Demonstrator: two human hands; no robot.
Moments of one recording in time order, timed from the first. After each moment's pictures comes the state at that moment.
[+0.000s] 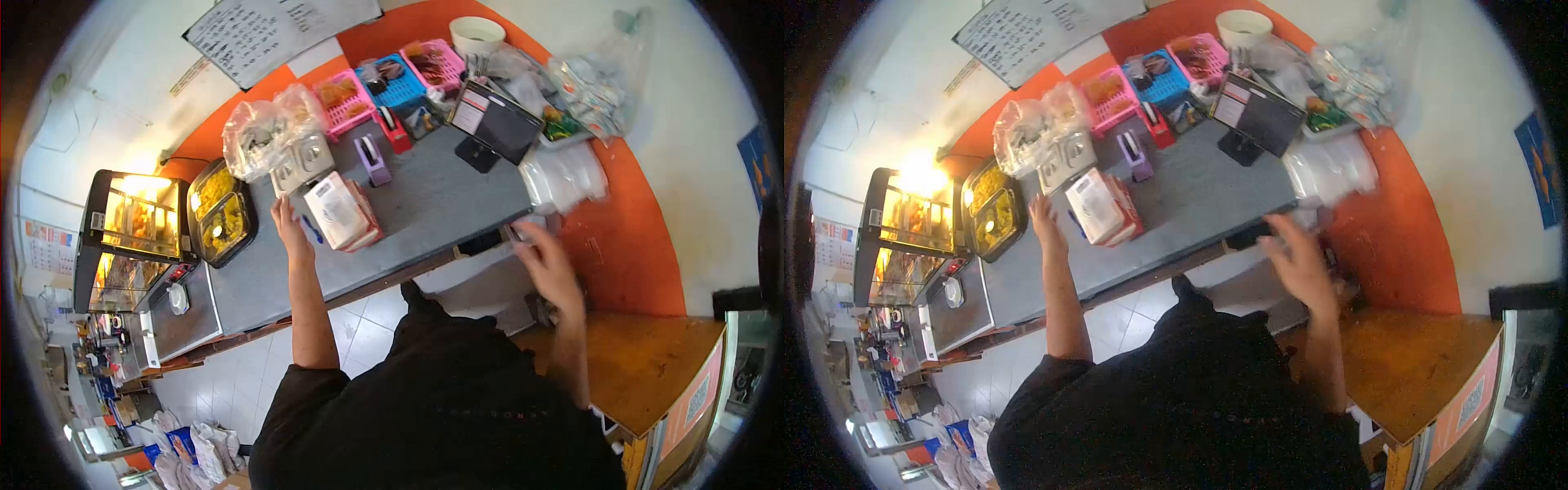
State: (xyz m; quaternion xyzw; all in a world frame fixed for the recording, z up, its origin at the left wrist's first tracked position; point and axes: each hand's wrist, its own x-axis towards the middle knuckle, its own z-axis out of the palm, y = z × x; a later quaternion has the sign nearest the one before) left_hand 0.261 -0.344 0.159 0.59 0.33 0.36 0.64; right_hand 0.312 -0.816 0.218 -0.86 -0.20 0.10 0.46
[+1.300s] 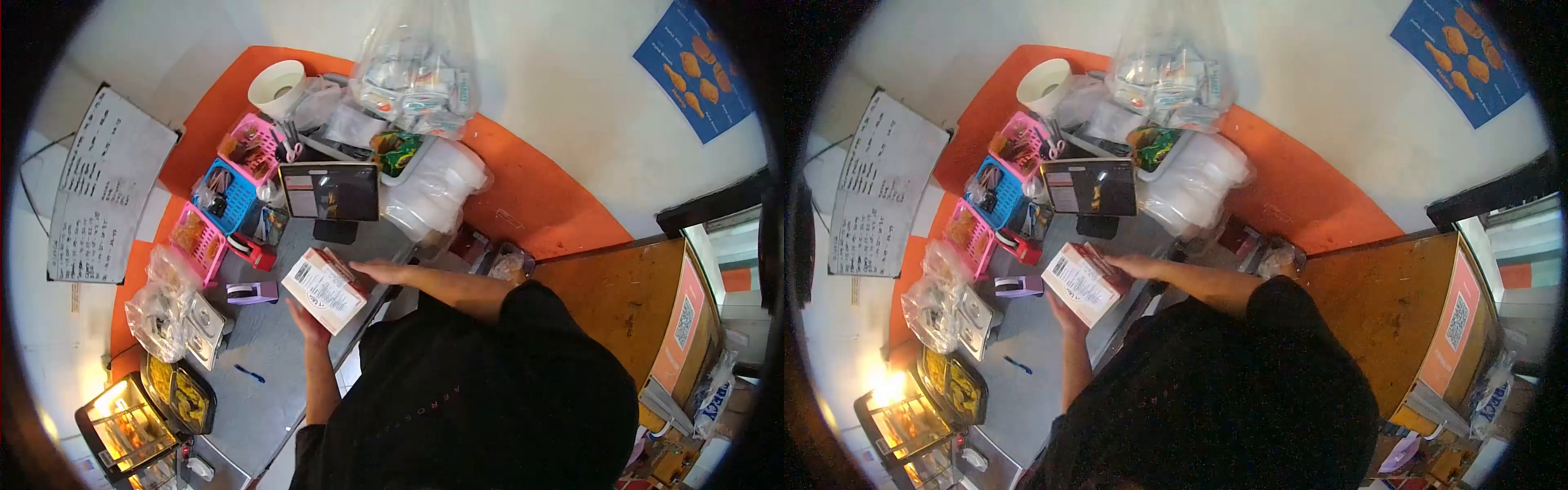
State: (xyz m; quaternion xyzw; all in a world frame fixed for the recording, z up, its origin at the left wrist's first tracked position) left_hand 0.417 -0.510 0.000 0.38 0.22 -0.05 0.90; right_hand 0.500 -0.775 0.001 -0.68 -0.03 0.37 0.63
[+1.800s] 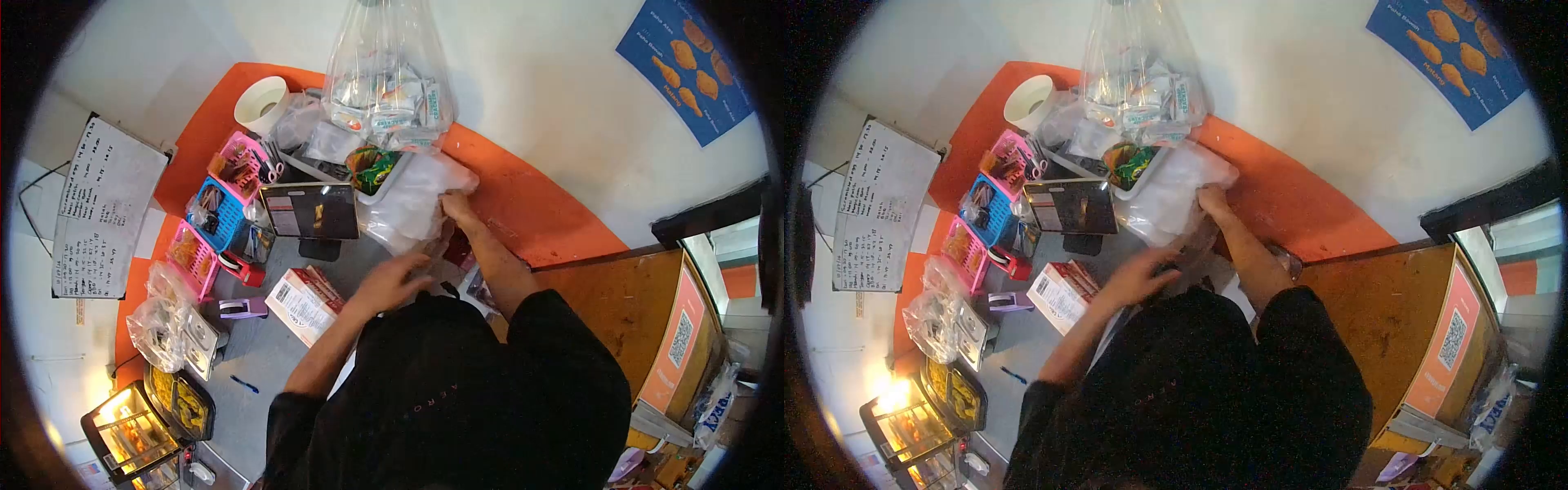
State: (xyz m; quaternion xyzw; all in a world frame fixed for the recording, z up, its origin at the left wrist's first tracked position) left_hand 0.499 -0.757 0.156 0.81 -0.33 -0.26 0.41; right_hand 0.619 -1.018 -0.073 -0.81 0.21 0.02 0.55
